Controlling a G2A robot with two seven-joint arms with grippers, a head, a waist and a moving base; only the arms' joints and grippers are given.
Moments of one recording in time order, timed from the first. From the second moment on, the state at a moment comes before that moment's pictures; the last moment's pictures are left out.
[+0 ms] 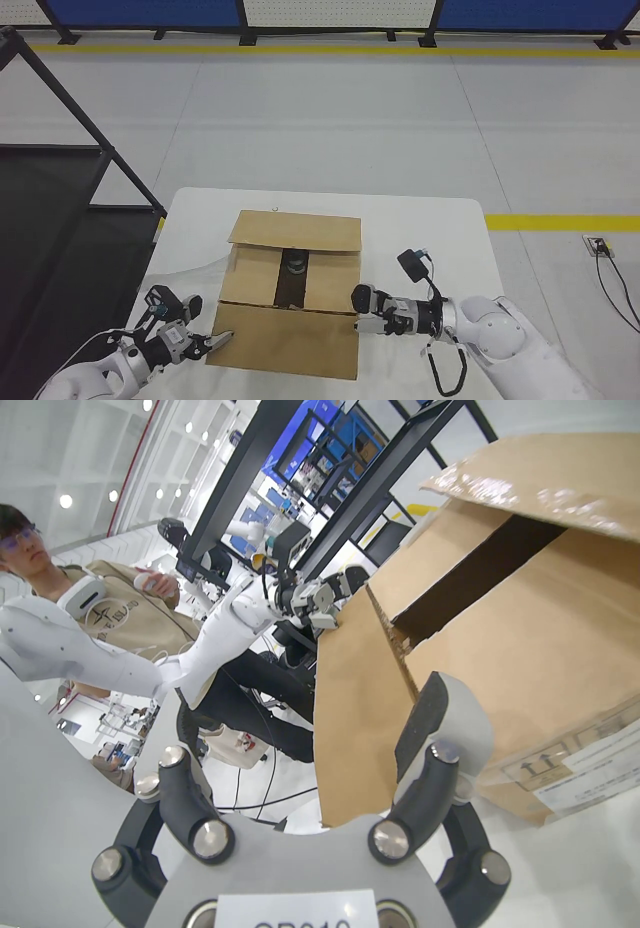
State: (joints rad) left arm 1.47 -1.09 -1.74 -1.70 0.93 -0.79 -0.43; right arm -0.91 -1.03 1.02 -1.47 0.15 -0.74 0.83
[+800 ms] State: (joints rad) left arm 1.50 -1.08 -1.72 -1.73 0.95 -0.76 -0.37; right arm -0.72 -1.11 0.89 -1.24 0.32 -0.43 0.68
